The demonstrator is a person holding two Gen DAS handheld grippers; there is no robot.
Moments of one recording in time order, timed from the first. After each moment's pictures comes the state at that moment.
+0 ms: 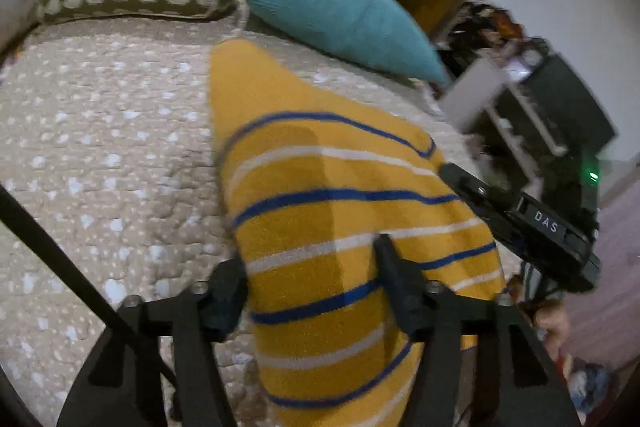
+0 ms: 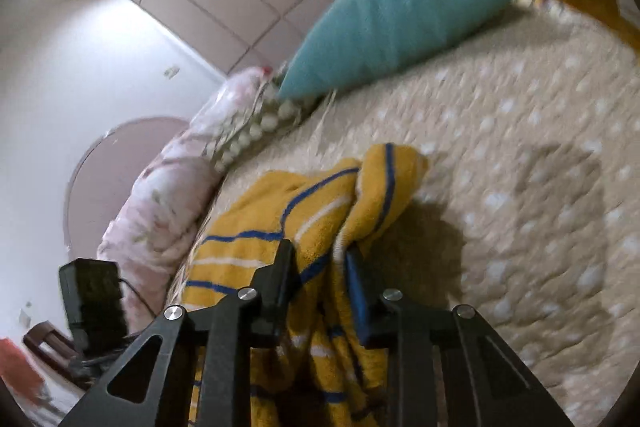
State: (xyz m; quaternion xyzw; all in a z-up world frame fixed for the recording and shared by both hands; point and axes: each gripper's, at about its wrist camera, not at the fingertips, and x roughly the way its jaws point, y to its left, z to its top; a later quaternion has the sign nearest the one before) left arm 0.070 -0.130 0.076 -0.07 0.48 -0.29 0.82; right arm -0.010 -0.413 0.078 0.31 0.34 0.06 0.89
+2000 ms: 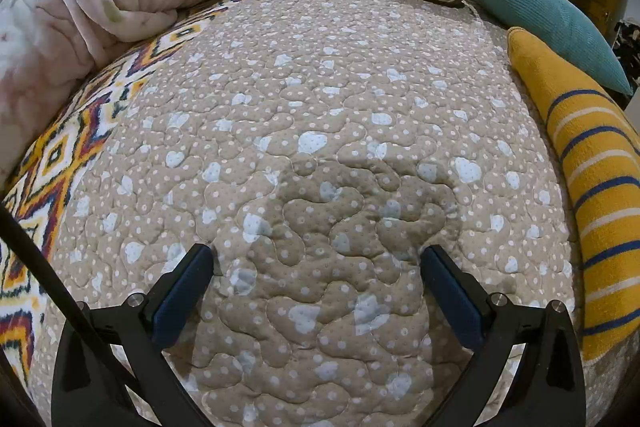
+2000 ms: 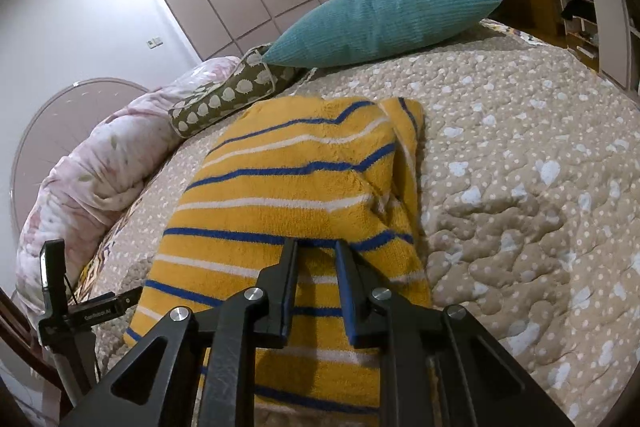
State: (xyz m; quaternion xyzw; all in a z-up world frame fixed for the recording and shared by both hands) left arm 0.009 0.028 -0.007 -0.01 0.47 0.01 0.88; right arm -0.081 -0.348 0.030 0.20 0.32 0.03 0.92
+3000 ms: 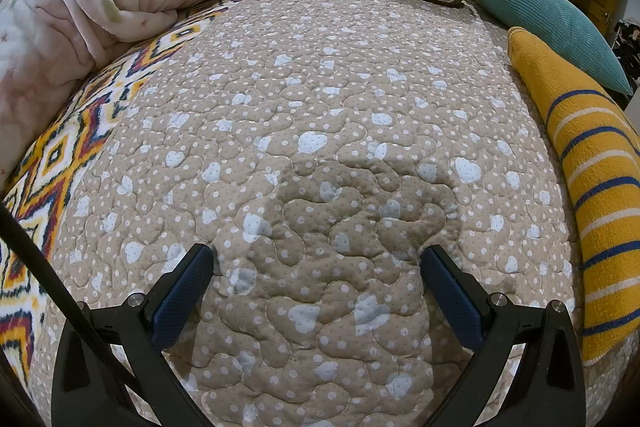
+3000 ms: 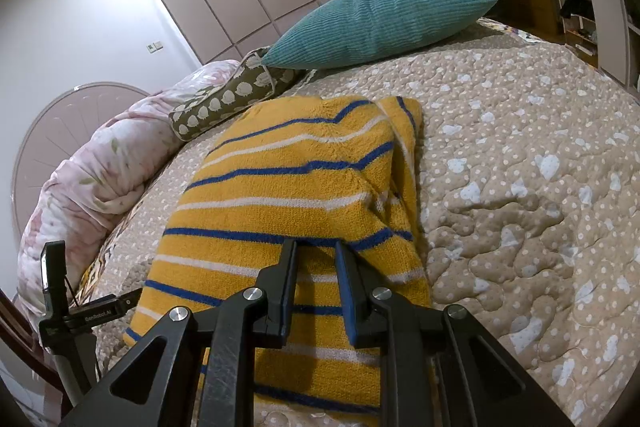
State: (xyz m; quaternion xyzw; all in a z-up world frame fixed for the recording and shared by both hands) left arm 0.010 0.027 -0.007 -0.01 0.47 0.01 0.88; right arm -0.084 -0.349 0.030 0.21 0.32 0.03 0.92
